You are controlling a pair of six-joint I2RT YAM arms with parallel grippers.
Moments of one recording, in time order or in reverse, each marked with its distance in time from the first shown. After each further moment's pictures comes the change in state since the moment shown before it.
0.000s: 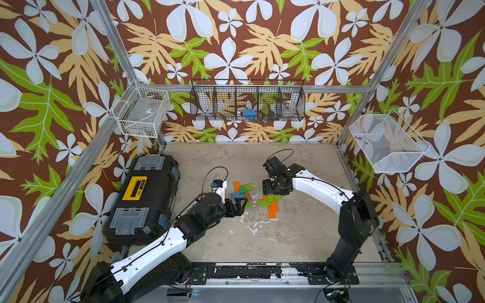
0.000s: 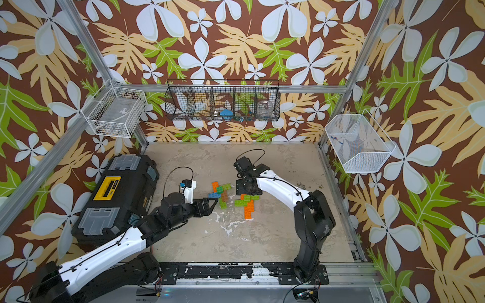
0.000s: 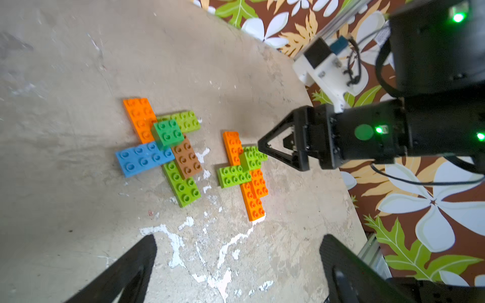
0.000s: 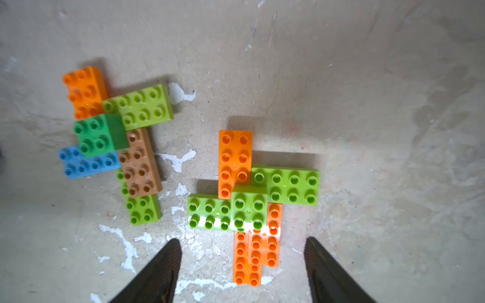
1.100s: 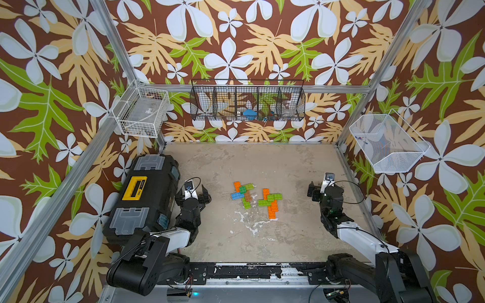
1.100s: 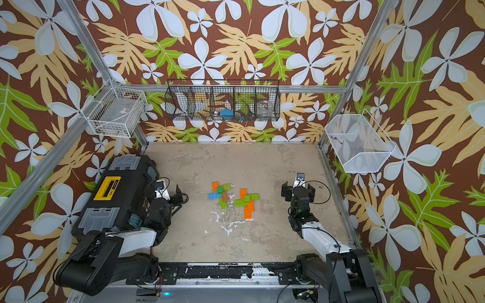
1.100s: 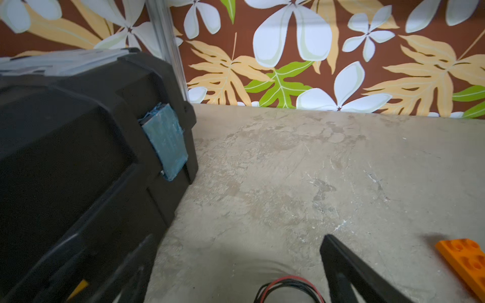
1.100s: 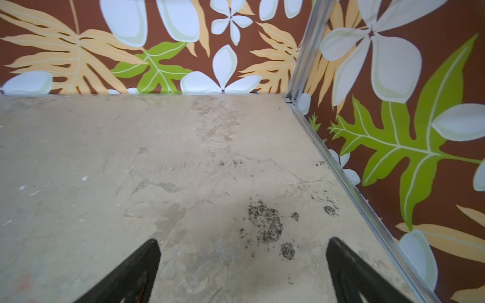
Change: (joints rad) left arm 0.464 0.399 -0.424 1.086 -0.440 0.669; right arm -0.492 -0.555 -1.059 1.366 0.286 -0.536
